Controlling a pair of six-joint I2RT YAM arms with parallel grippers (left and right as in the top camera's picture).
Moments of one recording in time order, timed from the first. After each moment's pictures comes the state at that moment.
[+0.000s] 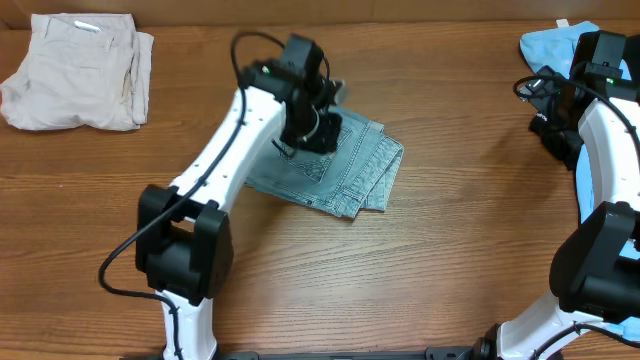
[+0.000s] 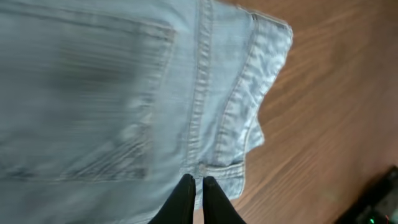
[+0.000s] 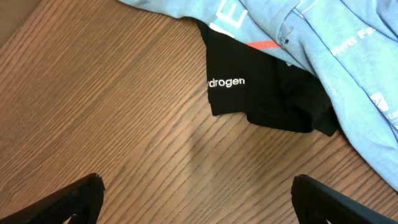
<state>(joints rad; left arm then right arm) -0.42 2.06 1.79 -1.06 0.42 -0.09 -0.27 1.88 1.59 -0.78 0.10 0.52</state>
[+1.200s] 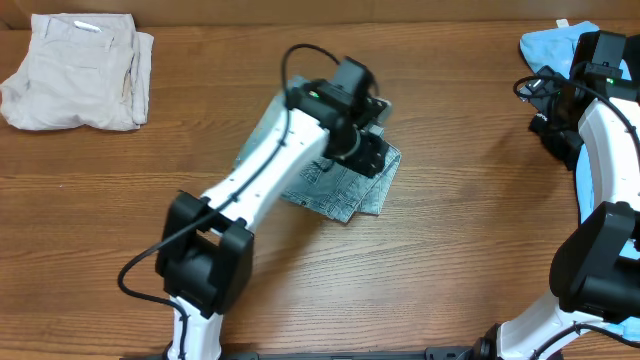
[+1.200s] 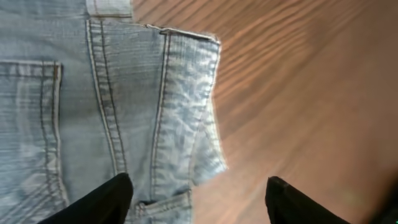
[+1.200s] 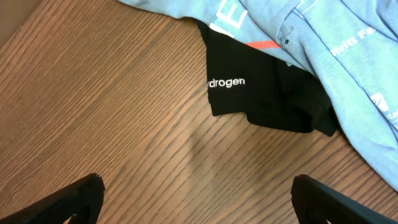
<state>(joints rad) -0.61 2.05 1.78 -0.97 0.28 -0.09 -0.27 1.88 1.59 -0.78 0.10 0.52</state>
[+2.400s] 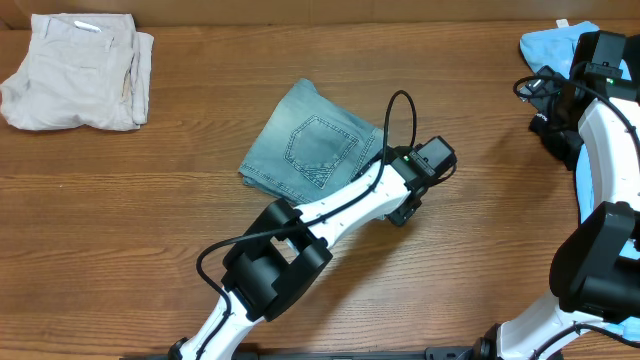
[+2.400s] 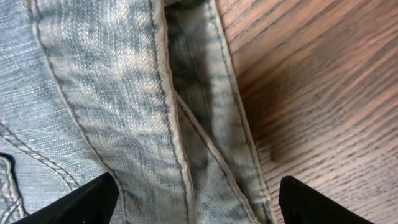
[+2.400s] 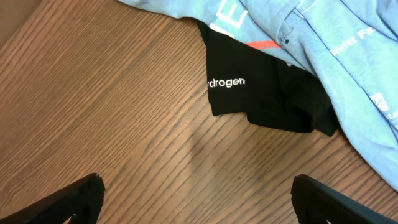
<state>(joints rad) -0.90 2.25 1.78 -0.93 -0.27 -0.14 -0.27 1.88 1.59 -0.78 0.10 0.52</state>
